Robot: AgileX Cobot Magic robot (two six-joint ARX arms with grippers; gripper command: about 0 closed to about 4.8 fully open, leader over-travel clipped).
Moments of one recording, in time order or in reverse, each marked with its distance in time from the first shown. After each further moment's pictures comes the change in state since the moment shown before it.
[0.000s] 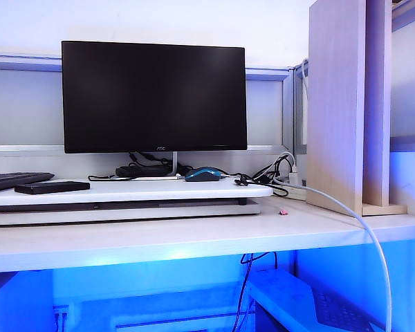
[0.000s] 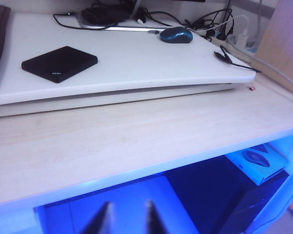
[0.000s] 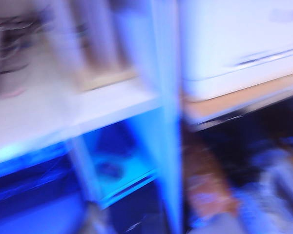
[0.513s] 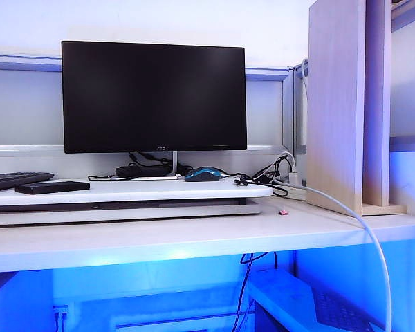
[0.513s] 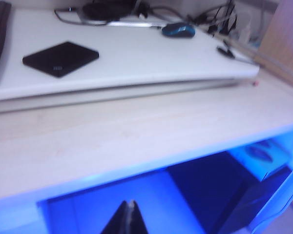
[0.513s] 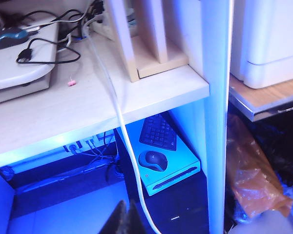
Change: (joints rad) left arm 0.000 0.000 -0.010 -0.014 -0.008 0.017; right arm 0.001 0.000 0.000 -0.008 -0.127 0.082
